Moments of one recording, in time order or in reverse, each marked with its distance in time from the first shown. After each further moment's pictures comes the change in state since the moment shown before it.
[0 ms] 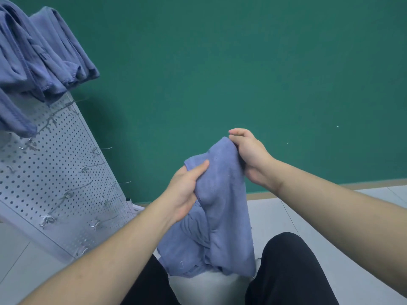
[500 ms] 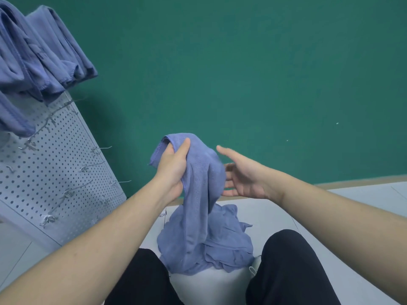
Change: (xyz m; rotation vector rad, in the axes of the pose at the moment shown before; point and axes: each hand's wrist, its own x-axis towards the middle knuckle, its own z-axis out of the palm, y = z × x) left_hand 0.019 0.027 -0.002 0.027 0.213 0.174; right_hand -0.005 0.032 -0.015 -0.191 -0.373 0.418
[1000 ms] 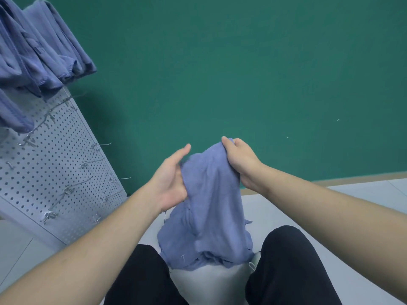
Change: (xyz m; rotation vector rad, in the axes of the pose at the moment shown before) left_hand -0.008 -0.011 -0.028 -0.090 -0.303 -0.443; right_hand 0.013 -0.010 0.018 -0.061 0.450 -0.355
